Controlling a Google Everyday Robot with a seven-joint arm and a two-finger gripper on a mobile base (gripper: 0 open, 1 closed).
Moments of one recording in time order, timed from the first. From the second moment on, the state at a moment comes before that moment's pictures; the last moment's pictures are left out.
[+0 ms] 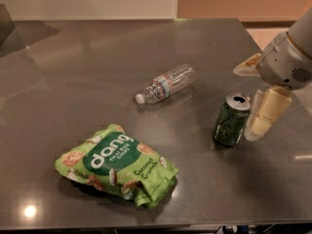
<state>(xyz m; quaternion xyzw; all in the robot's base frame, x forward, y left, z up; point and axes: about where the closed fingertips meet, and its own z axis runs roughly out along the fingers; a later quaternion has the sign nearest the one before) 0.458 -0.185 0.916 -0.65 0.73 0.10 0.18</state>
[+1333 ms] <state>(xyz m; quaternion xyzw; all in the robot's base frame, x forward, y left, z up) 0.453 -0.176 0.899 -0.66 0.71 0.15 0.19</state>
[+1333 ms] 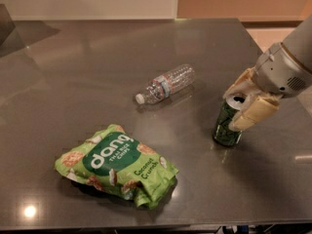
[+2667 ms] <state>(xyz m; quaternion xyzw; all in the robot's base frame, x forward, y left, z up) 0.524 -0.142 0.911 -0.62 0.74 0.15 0.20</state>
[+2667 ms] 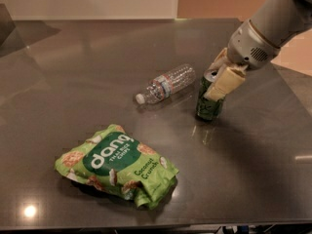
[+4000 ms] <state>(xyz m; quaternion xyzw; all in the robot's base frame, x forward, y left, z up) 0.576 -0.130 0.906 -0.58 0.77 0.13 0.22</state>
